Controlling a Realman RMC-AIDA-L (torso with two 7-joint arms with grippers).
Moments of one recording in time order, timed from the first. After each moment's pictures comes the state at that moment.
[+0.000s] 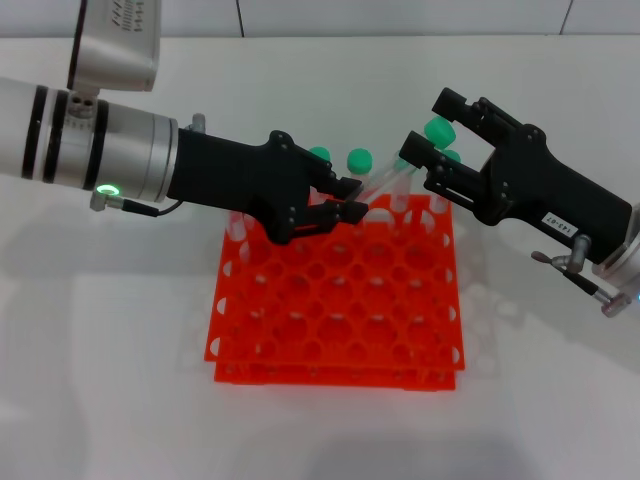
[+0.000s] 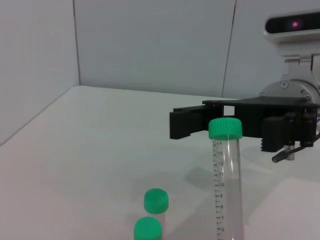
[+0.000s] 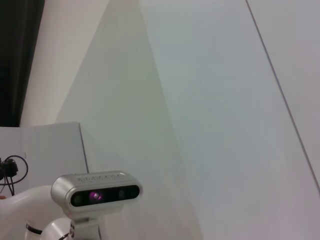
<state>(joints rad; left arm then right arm) -0.74 -2.05 1.00 0.68 1.98 1.54 -1.39 0.68 2.03 -0.76 0.15 -1.34 -1.68 0.67</state>
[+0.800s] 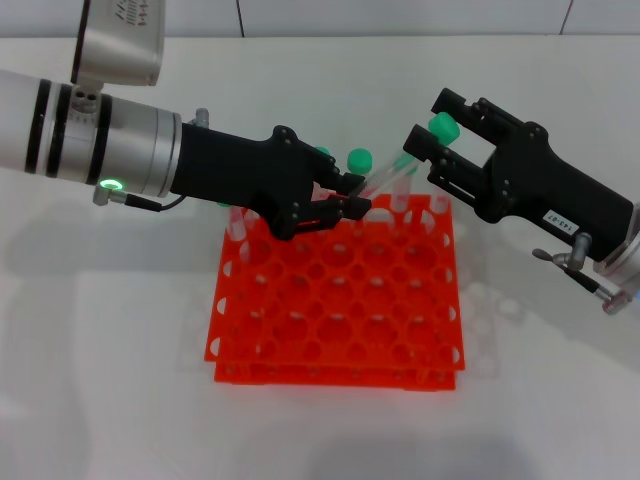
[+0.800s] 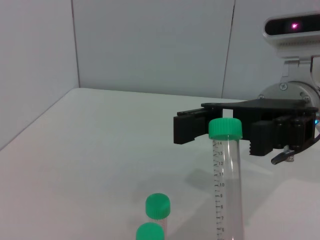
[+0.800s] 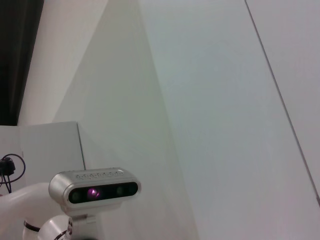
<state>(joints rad) -0.75 -2.05 1.00 0.68 1.98 1.53 -1.39 0.68 2.03 -0.76 0.15 -1.34 -1.68 0.66</state>
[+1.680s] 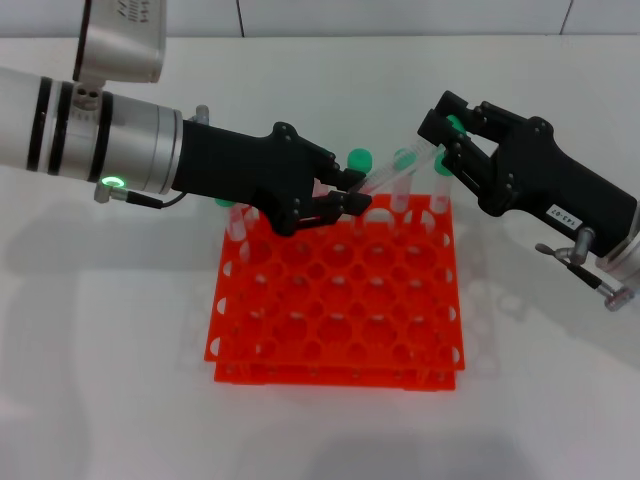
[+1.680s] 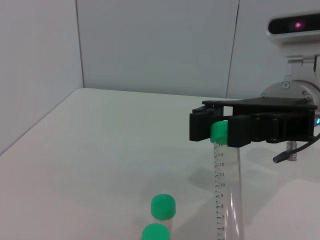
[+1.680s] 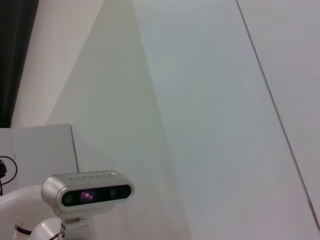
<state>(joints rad) -0.75 -2.05 1.00 0.69 1.98 1.52 -1.40 0.67 2.03 -0.74 0.14 -1.34 -1.67 0.66</state>
